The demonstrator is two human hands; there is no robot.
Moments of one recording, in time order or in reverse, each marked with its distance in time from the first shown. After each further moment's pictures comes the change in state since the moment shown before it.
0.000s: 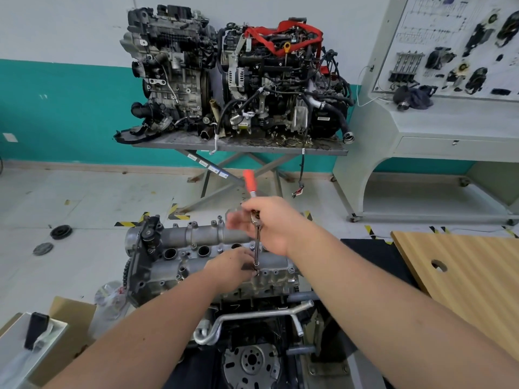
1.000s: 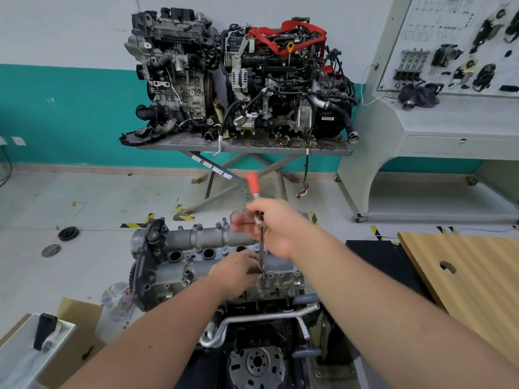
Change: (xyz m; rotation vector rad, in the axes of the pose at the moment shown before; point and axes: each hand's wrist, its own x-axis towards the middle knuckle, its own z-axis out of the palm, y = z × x) left_hand -0.003 0.002 0.002 0.047 0.025 0.044; right_hand 0.010 0.005 -0.002 -0.062 0.022 -0.024
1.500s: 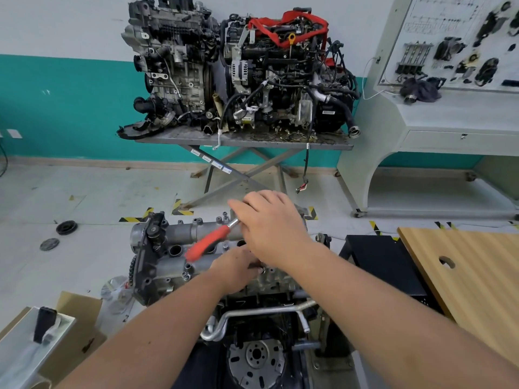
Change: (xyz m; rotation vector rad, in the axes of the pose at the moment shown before) left_hand -0.001 -0.003 0.003 0.029 0.035 0.037; right_hand -0.003 0.032 -0.009 -1.572 0.282 -1.024
